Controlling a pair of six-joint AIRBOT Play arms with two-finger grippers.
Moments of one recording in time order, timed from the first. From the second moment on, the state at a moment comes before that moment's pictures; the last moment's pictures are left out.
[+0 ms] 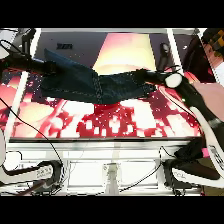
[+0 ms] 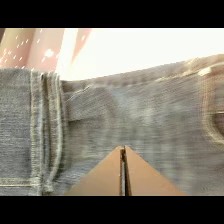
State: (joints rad) left arm 0.11 -1.40 1.53 0.99 -1.30 -1.23; right arm 0.28 -1.37 1.15 -0.94 0.52 1.43
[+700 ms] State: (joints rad) left arm 0.11 -1.40 1.53 0.97 -1.22 -1.28; right arm 0.66 -1.95 1.59 -0.87 0.67 1.63
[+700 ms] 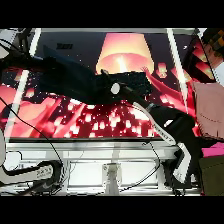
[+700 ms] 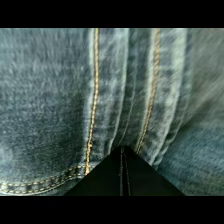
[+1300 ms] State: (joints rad) left arm 0.11 -1.40 1.53 0.92 -1.18 -1.30; right arm 0.74 -2.11 1.88 -0.91 0.76 1.71
